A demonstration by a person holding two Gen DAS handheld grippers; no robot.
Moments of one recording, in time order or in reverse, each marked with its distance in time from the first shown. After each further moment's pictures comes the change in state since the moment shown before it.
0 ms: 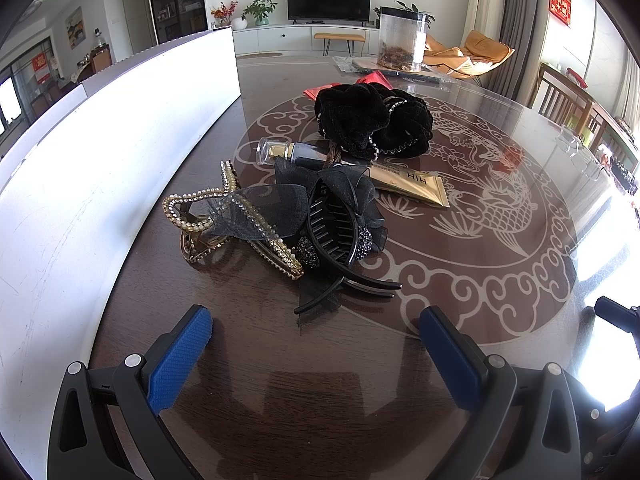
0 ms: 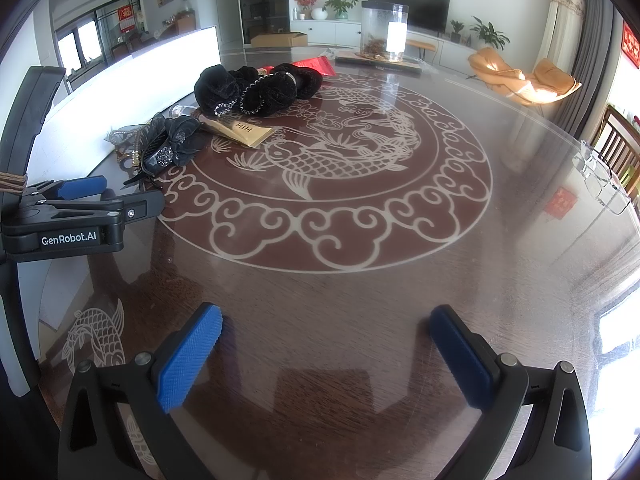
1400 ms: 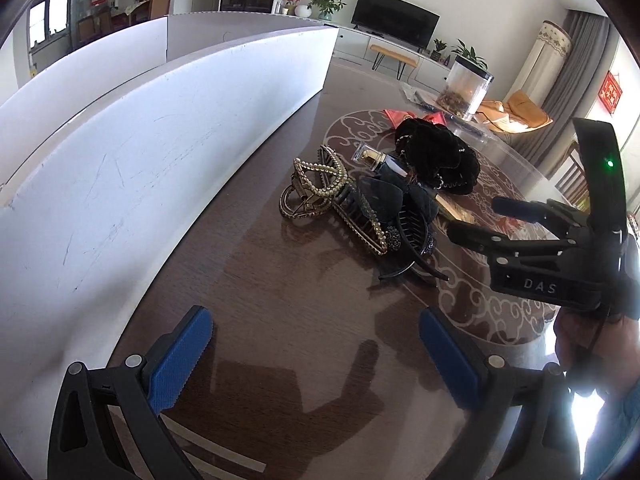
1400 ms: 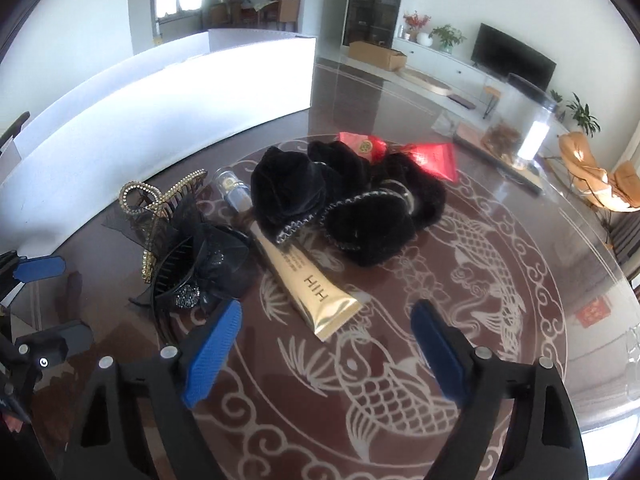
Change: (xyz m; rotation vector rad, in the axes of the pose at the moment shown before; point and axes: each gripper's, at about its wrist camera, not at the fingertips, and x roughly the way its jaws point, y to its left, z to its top) left arm -0.035 0.060 -0.025 -0.292 -0.003 -0.042; right arm 0.074 0.068 0.134 -0.381 0.004 0.167
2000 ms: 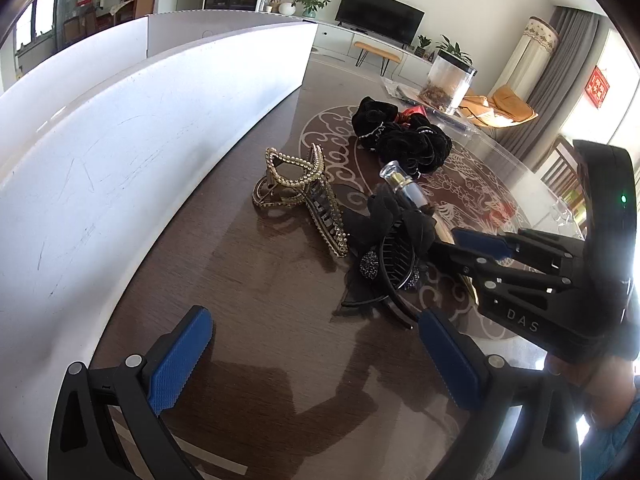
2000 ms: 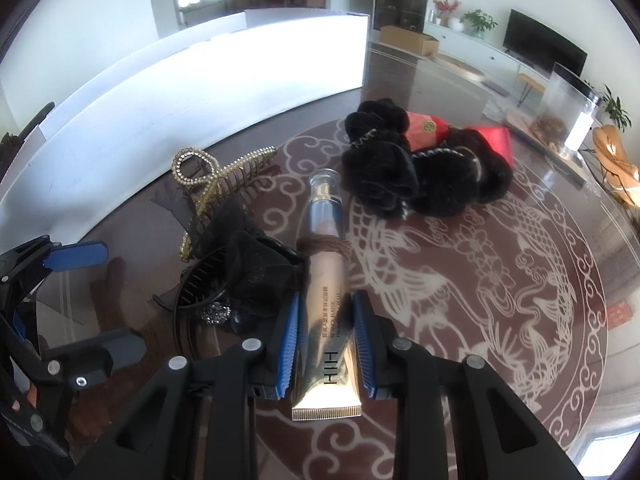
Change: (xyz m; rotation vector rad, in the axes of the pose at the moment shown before) left arm 0.004 -0.006 0.001 0.022 0.013 -0.068; right arm -0.010 0.023 -0.023 0.032 0.017 0.078
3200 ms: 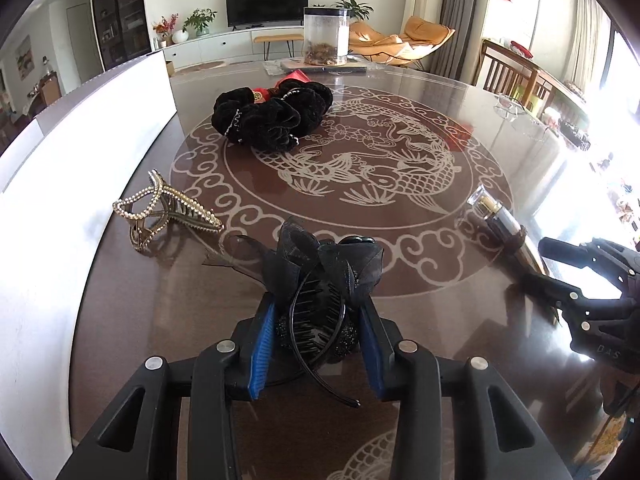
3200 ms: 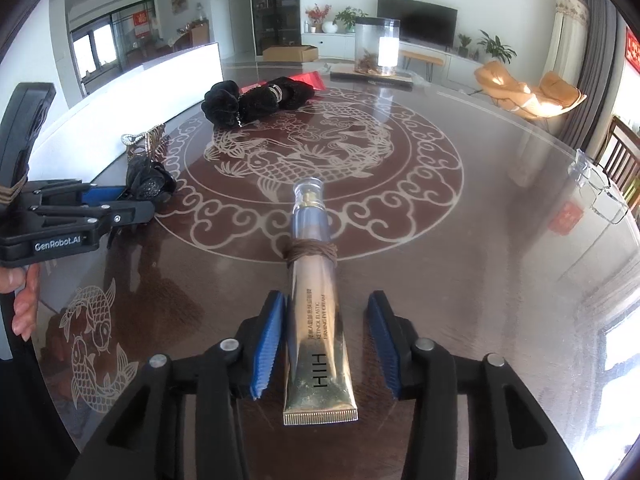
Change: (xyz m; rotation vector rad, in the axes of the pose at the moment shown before) left arm 0.000 -0.072 -0.028 0.416 0.024 -0.040; right arm -0.096 -0.045 -0.149 0.317 -0.097 -0.195
